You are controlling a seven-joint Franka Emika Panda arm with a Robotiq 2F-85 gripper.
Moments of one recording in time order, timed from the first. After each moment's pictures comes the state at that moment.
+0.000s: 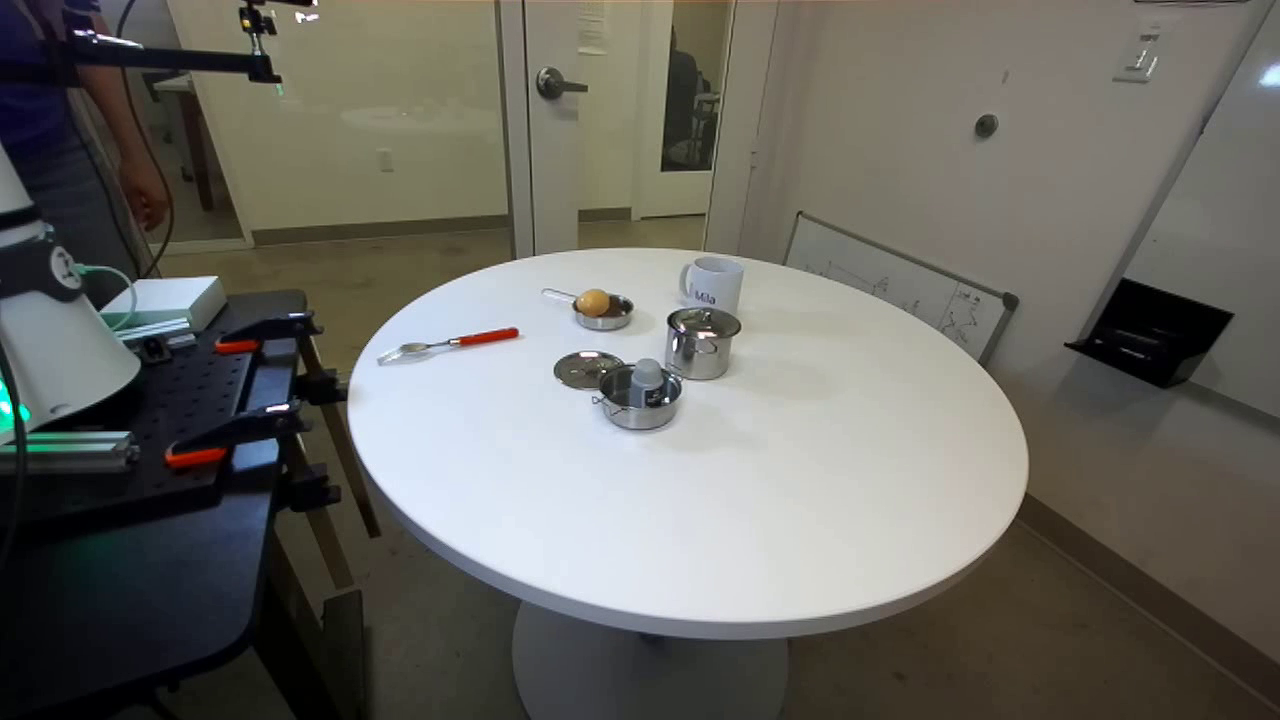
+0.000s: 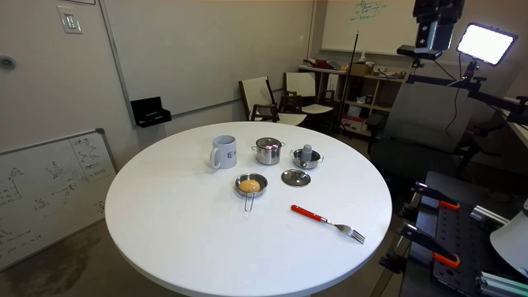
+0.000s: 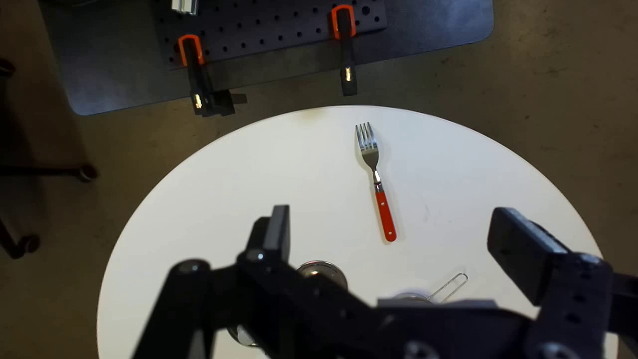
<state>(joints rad) 0.02 -0.78 0.16 -2.57 0.09 1.68 0.32</state>
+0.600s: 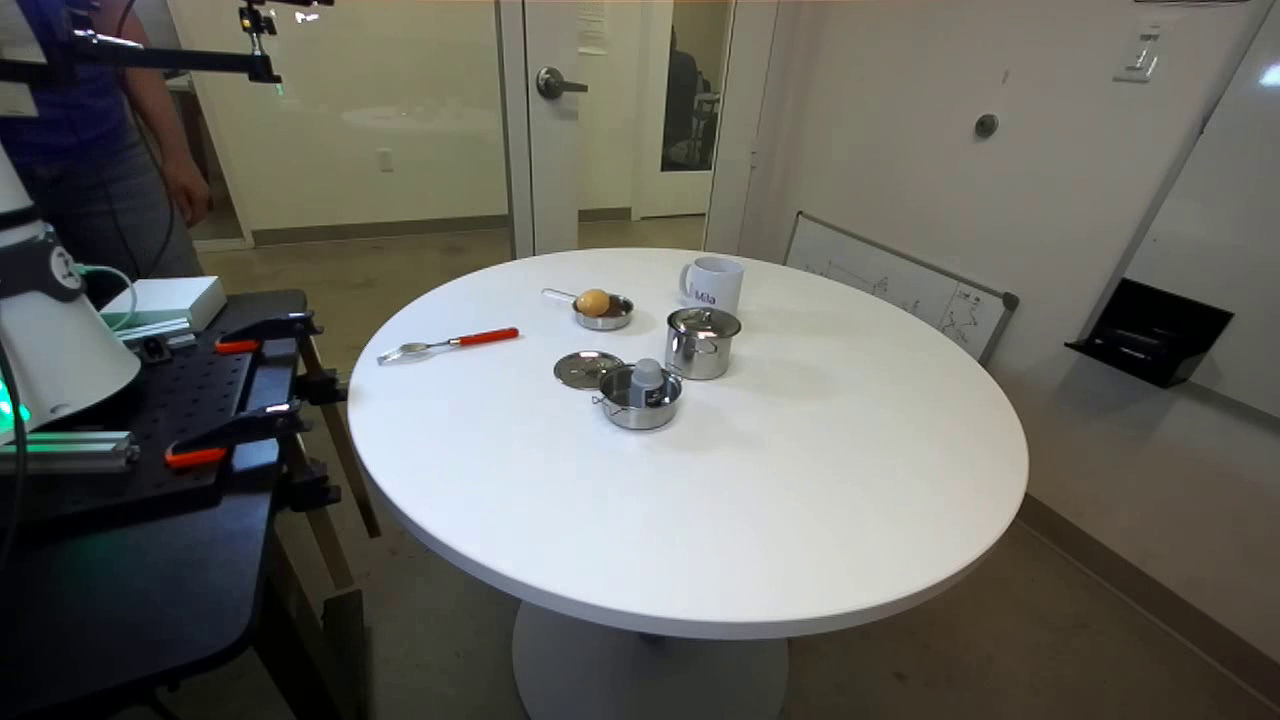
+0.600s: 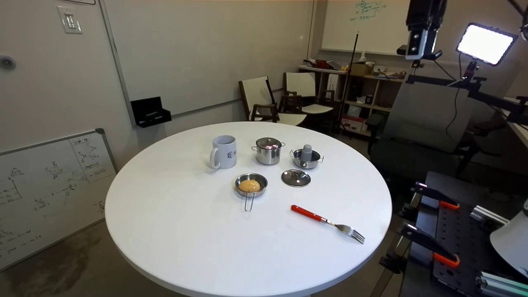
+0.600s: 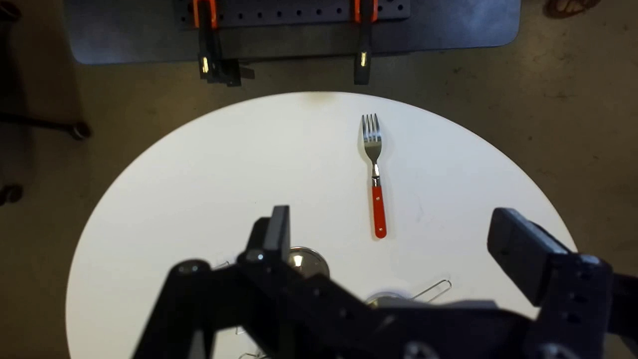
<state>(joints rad) 0.04 -0.72 0.16 -2.56 0.05 1.74 0.19</state>
